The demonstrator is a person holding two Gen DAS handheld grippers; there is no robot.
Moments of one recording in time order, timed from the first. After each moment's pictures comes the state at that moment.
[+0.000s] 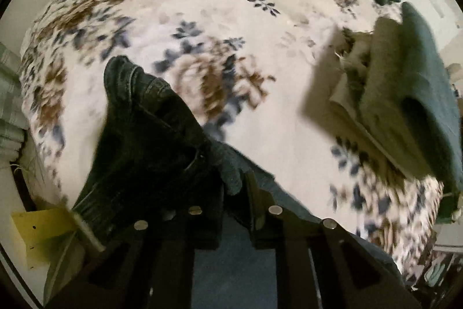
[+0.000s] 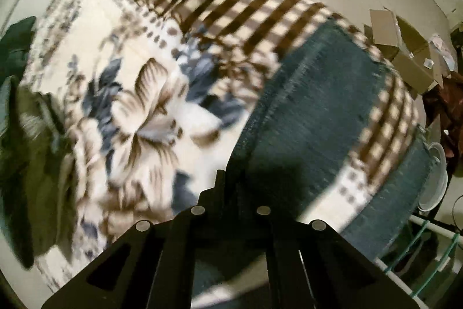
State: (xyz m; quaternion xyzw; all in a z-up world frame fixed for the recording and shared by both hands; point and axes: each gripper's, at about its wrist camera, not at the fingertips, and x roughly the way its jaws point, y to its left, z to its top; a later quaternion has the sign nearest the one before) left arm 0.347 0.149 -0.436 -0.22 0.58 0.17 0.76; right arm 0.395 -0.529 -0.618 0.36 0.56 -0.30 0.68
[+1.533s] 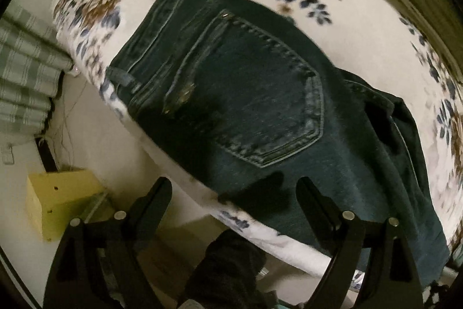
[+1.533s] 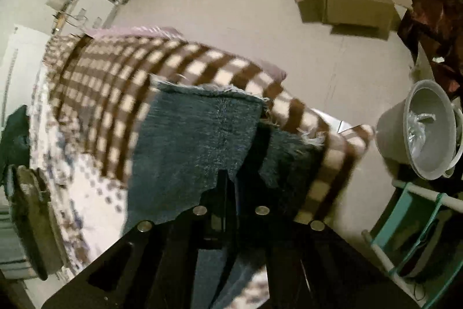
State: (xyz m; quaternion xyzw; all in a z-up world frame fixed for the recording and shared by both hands) left arm 0.193 0.129 -0.549 -0.16 0.65 0.20 0.72; right arm 0.117 -0.699 -0.670 0.49 0.46 -0.36 0.65
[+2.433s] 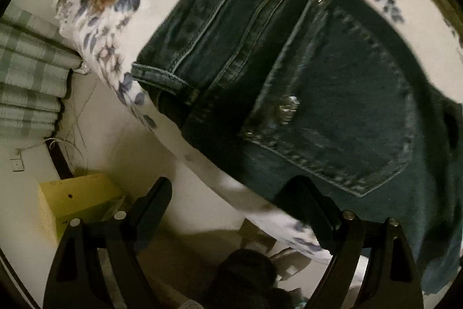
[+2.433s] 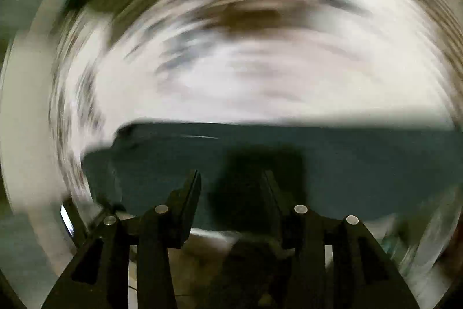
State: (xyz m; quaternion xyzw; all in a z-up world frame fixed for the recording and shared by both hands) left arm 0.186 0.200 -0.594 -0.13 0.68 0.21 0.69; right arm 0.304 -0.314 -0.618 0.19 0.68 0.08 0.70
